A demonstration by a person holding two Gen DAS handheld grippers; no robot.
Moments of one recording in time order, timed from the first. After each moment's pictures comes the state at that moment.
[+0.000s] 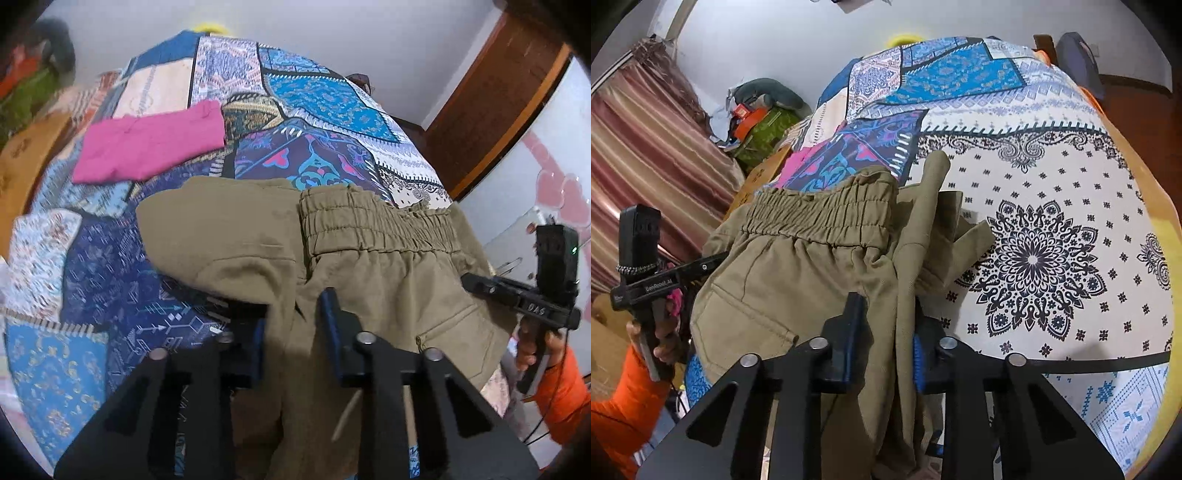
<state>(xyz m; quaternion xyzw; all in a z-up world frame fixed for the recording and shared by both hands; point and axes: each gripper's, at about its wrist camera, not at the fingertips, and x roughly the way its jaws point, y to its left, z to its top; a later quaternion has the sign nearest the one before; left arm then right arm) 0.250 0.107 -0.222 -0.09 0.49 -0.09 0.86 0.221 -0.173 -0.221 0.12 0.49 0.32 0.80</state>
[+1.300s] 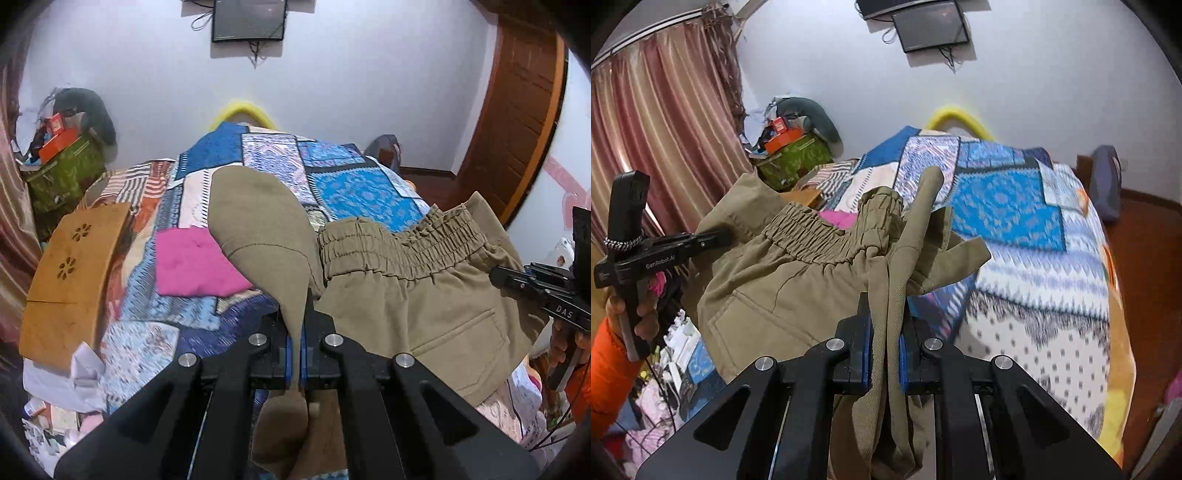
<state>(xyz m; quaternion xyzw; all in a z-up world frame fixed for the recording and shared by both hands) 0.280 0.165 -0.106 -0.03 0.39 -0.01 0.92 0.265 -0.101 -0.112 0.00 0.36 0.35 0.86</state>
